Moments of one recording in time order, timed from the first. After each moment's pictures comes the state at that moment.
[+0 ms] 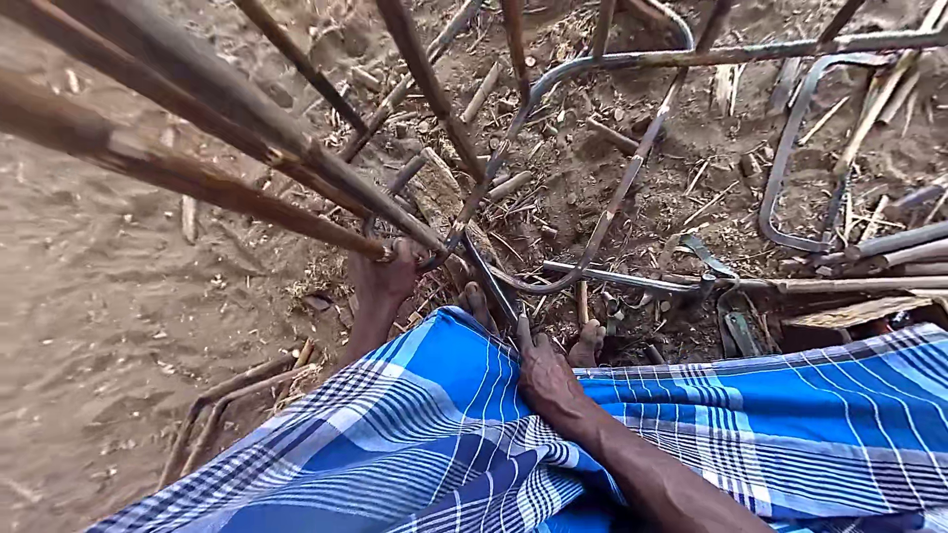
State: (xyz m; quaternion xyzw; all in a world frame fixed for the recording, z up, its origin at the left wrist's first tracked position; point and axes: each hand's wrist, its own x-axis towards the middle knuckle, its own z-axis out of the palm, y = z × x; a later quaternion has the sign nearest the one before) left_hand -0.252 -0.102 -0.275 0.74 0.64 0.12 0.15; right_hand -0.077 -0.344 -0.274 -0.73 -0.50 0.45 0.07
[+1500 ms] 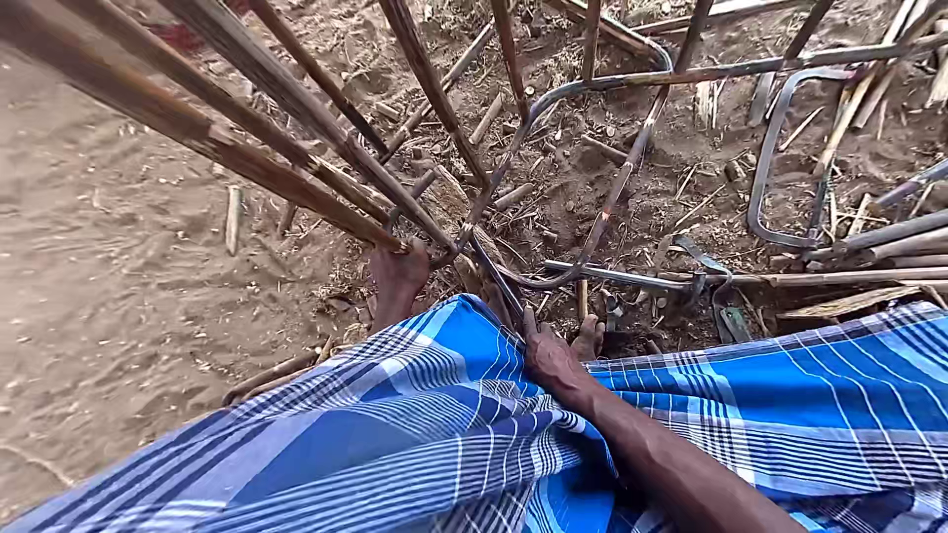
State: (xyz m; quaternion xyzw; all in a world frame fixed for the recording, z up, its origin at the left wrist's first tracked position) left_hand -0.238 -0.097 -0.265 0.69 0.71 0.08 0.15; right_hand -0.065 -0.340 -0.280 -0.72 -0.52 0.45 0.07
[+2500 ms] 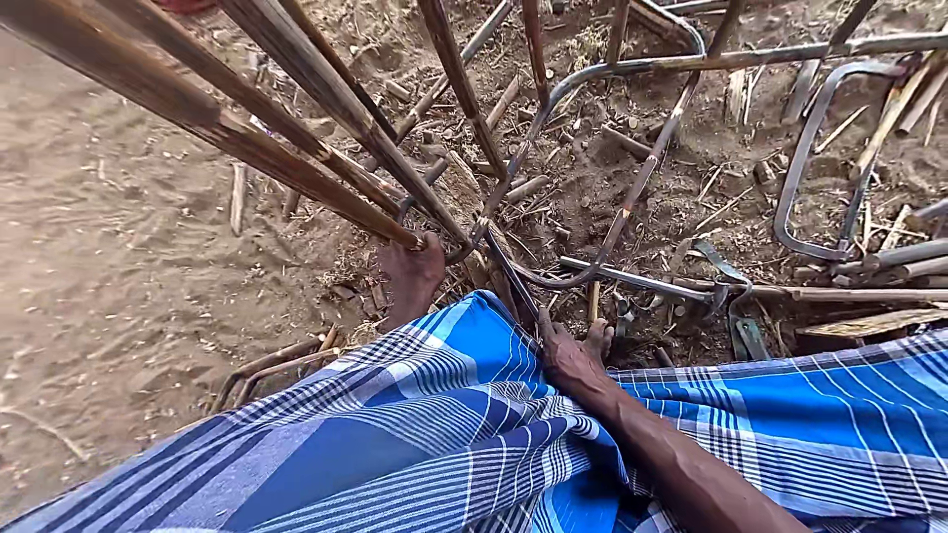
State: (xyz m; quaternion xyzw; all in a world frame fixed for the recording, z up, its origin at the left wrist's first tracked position) left_hand -0.223 -0.113 -0.262 0.67 0.72 0.09 0.14; right_hand -0.049 -0.336 -0.292 -0.71 -0.54 0.46 0.03
